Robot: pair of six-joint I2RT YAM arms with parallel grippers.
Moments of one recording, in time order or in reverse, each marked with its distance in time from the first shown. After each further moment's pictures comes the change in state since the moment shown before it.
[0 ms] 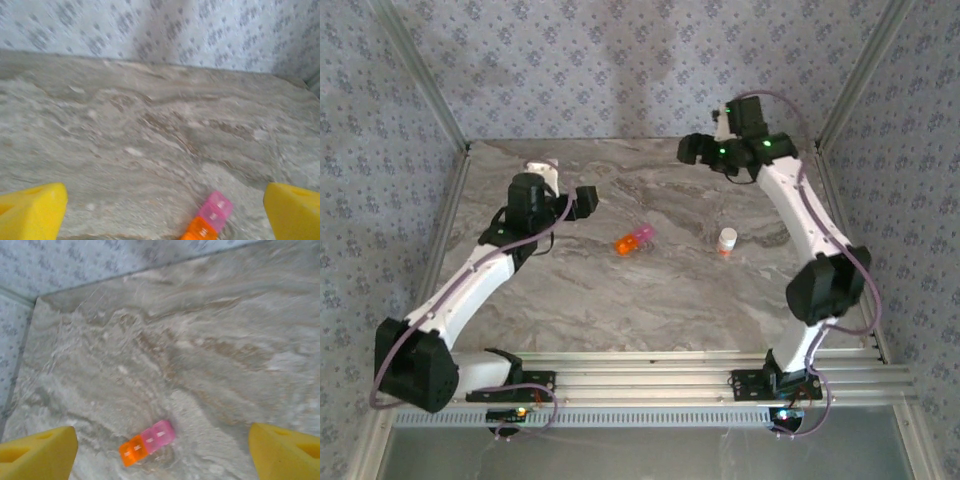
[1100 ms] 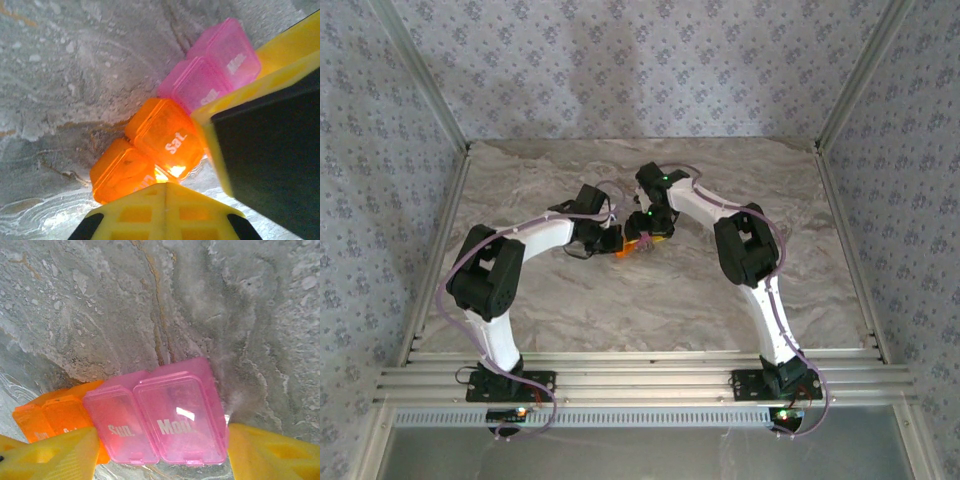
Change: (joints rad) left arm -0.121 0.633 0.241 -0.316 0.370 -0.135; right arm 0.301 0.603 0.111 -0.145 -0.076 -0.100
